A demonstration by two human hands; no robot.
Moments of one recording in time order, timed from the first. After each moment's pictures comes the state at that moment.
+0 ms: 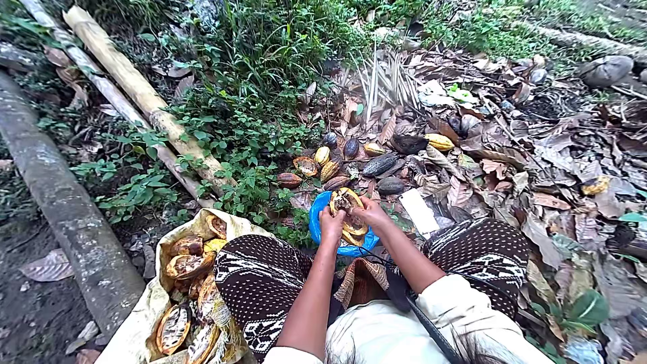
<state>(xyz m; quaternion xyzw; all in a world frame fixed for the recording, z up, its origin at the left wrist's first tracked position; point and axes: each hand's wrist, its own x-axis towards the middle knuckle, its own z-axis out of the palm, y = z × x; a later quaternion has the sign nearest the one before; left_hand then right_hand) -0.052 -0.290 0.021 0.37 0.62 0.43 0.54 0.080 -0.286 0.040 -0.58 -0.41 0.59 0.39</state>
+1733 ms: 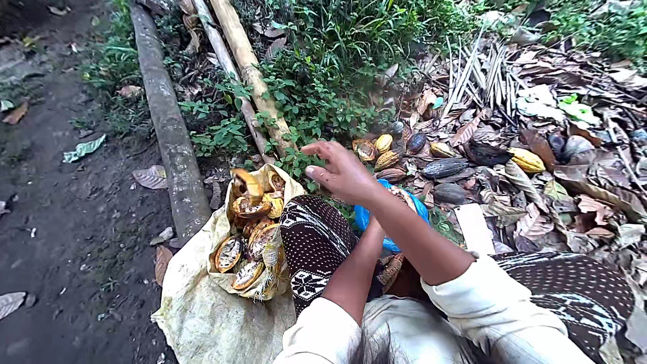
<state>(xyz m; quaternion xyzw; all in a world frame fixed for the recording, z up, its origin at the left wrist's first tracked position) -0.070 -0.297 -0.031 0.27 0.43 0.61 0.60 -0.103 -0.300 0.224 -0.33 -0.80 0.44 0.26</state>
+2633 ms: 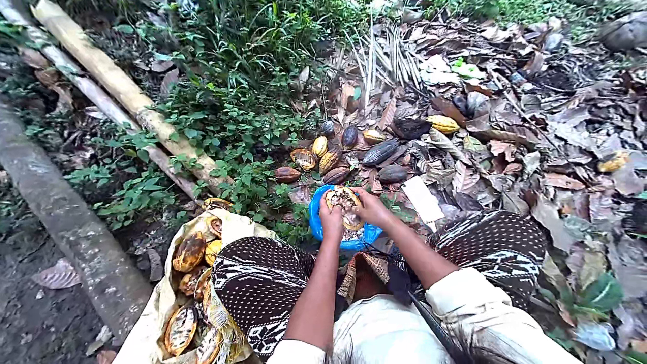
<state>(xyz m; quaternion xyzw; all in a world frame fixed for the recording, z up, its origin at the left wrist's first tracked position) -0.045 -0.282 0.001 0.39 0.55 0.52 0.52 0.091 -0.280 0.044 -0.59 -0.62 0.46 0.24</state>
